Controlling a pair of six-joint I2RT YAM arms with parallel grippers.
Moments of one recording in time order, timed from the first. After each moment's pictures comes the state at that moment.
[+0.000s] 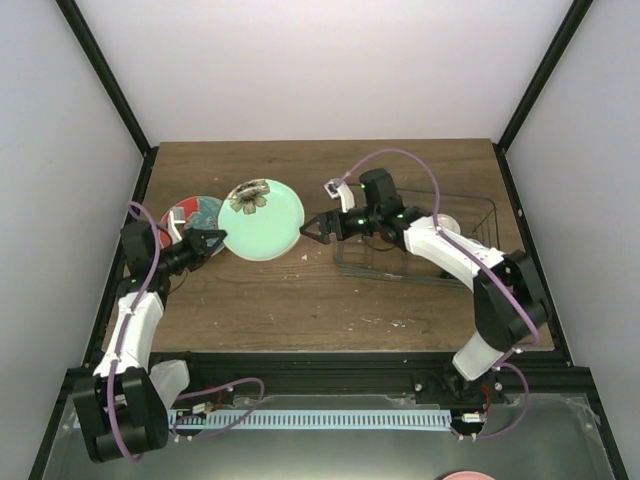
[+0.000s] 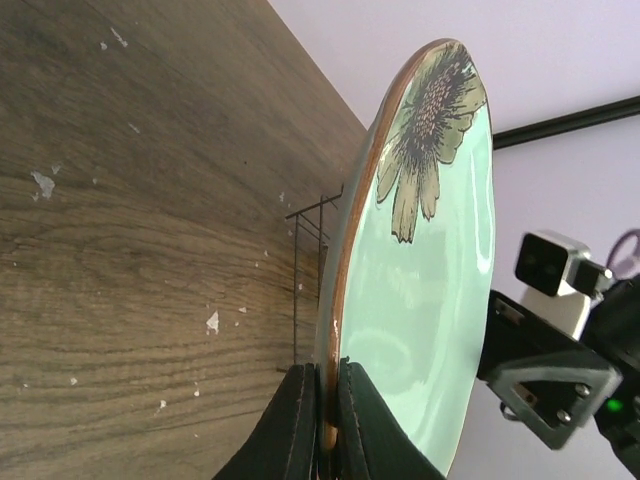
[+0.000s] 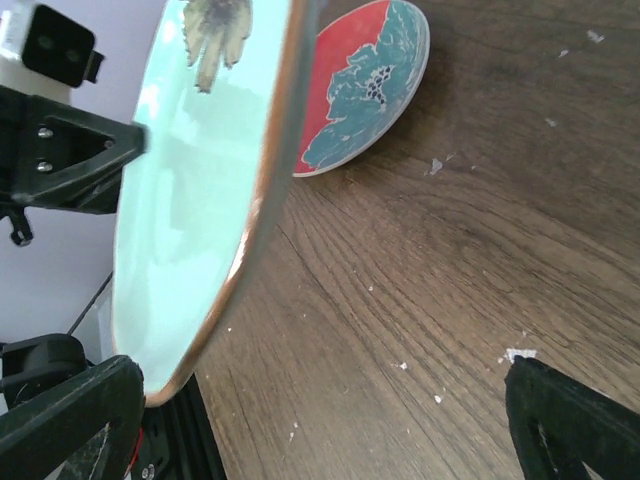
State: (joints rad) left arm 0.21 1.00 0.55 -0.05 0.94 -0.79; right arm 0.54 1.58 1.13 -0.16 -0.71 0.31
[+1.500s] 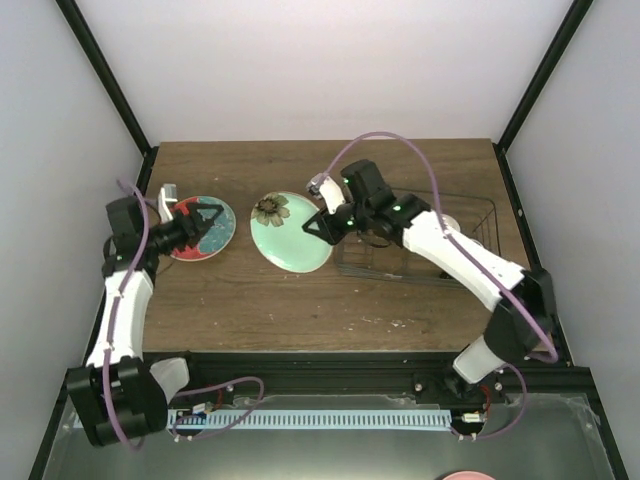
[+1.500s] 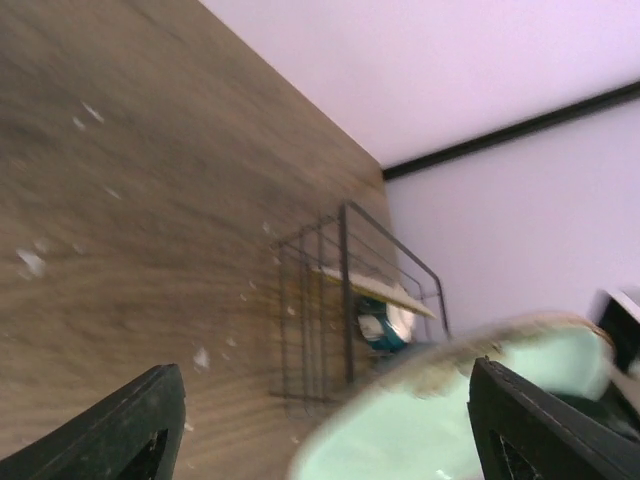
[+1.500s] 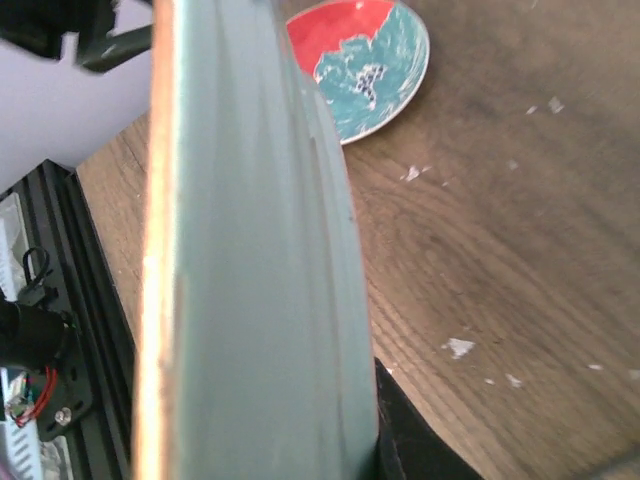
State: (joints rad) left arm 0.22 1.04 0.75 -0.23 0.98 -0.68; right arm 0.69 1.58 1.39 -0.52 -0.47 0.07
